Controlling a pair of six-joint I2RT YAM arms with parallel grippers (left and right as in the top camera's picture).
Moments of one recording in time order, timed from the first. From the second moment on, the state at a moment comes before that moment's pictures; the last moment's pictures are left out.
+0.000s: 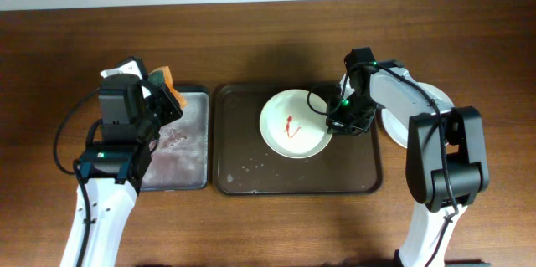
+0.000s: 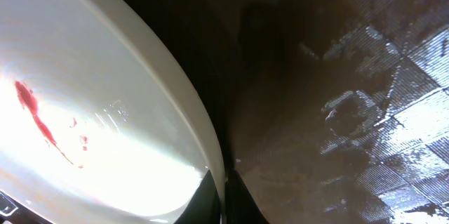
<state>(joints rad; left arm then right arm) -0.04 1.21 0.97 -0.41 0.03 -0.47 0.14 2.07 1.40 -0.93 -0.36 0.33</state>
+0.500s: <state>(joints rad) -0.04 1.21 0.97 -0.44 0.03 -0.48 0.15 2.07 1.40 -0.93 -0.36 0.33</state>
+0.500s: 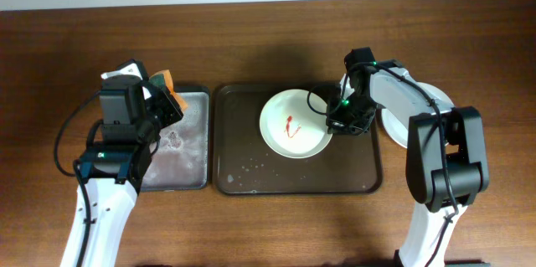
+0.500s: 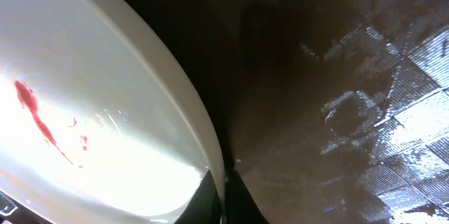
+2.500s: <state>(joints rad) -0.45 1.89 1.14 -0.38 0.49 -0.50 0.29 2.07 1.40 -0.93 -0.35 0.25</state>
